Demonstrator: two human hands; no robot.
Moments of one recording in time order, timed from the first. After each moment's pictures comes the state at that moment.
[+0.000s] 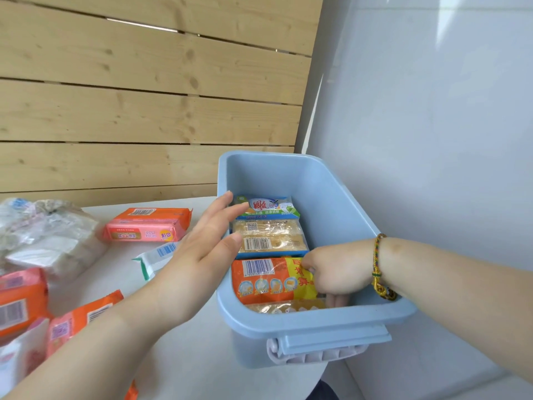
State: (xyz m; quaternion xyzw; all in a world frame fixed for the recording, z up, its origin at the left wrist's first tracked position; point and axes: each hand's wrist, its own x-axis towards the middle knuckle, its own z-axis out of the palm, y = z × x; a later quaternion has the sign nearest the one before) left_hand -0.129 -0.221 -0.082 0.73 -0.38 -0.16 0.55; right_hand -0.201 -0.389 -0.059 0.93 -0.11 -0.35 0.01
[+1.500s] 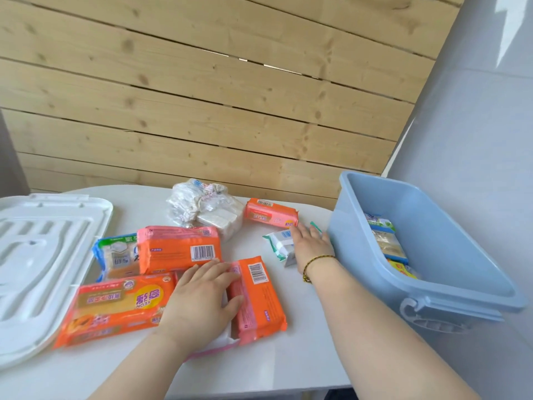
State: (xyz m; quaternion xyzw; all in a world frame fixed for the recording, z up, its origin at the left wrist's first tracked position) left_hand -0.117 -0.038 -0.172 0.93 -0.29 0.03 0.24; right_hand -0.097 -0.253 -0.139 0.98 -0.14 -0.10 0.08
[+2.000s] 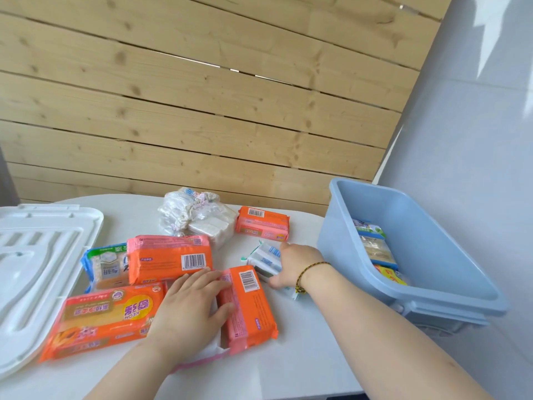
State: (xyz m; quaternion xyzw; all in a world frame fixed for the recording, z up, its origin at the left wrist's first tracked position) left_hand -0.118 -0.037 -0.170 0.93 -0.30 0.03 0.23; right_hand -0.107 -0.238 -0.128 0.99 -0.12 -0.09 0.03
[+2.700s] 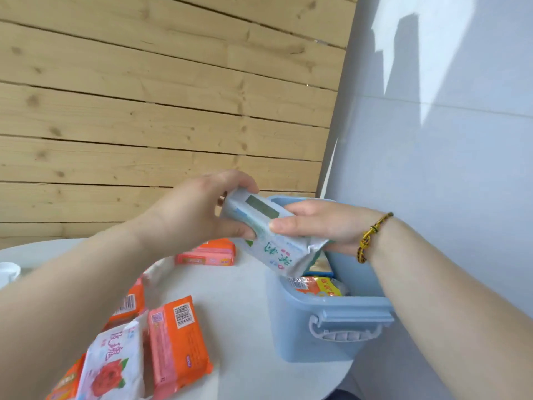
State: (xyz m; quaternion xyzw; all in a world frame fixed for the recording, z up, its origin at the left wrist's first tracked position) left_hand -0.115 -0.124 0.021 0.77 -0.51 0.09 0.38; right_hand -0.208 -0.291 0.039 0.86 -0.02 -0.13 -0.49
